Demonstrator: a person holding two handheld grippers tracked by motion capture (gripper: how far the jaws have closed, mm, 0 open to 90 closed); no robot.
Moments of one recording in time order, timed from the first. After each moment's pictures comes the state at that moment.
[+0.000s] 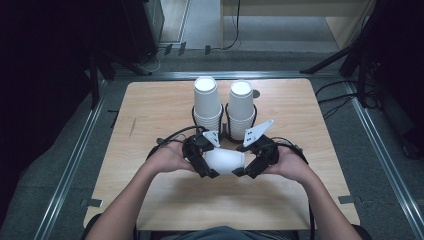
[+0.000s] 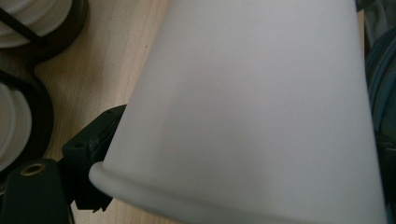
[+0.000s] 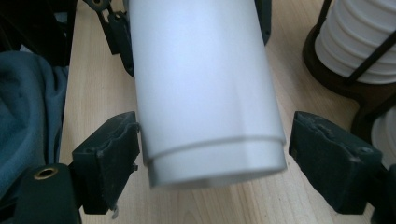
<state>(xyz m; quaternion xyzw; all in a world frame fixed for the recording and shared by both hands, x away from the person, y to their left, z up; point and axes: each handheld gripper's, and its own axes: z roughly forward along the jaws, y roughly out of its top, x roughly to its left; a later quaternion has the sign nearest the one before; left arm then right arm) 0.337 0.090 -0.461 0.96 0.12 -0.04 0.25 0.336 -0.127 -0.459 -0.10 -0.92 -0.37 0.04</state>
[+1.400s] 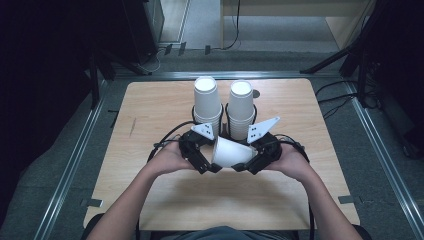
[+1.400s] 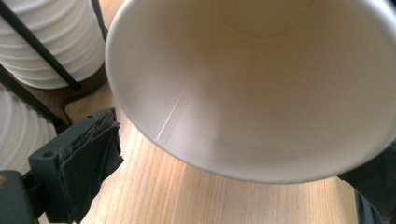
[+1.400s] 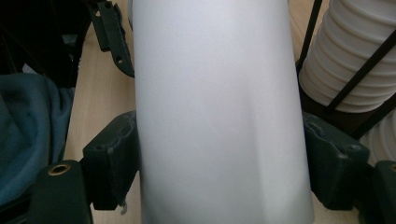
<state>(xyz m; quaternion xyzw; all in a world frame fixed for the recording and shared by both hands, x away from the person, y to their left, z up) 0.336 0.109 -0.446 0.92 0.16 -0.03 0.37 0.338 -0.135 -0.447 -0.09 -0.90 -0.42 0.02</state>
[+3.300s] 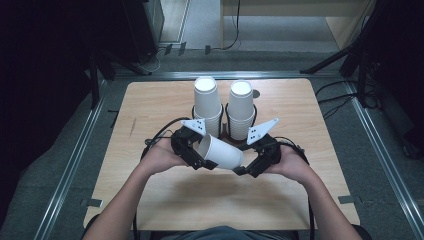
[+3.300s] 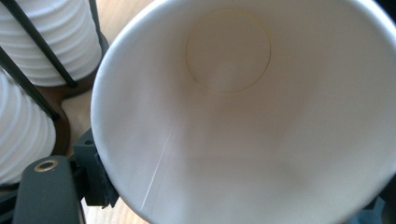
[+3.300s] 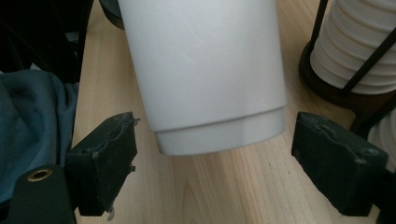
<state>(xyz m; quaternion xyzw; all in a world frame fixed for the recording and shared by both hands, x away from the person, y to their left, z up) 0.335 0.124 -0.430 0.91 0.15 -0.06 0.37 0.337 -0.135 -0.455 -0.11 -0.91 -0.40 0.05</state>
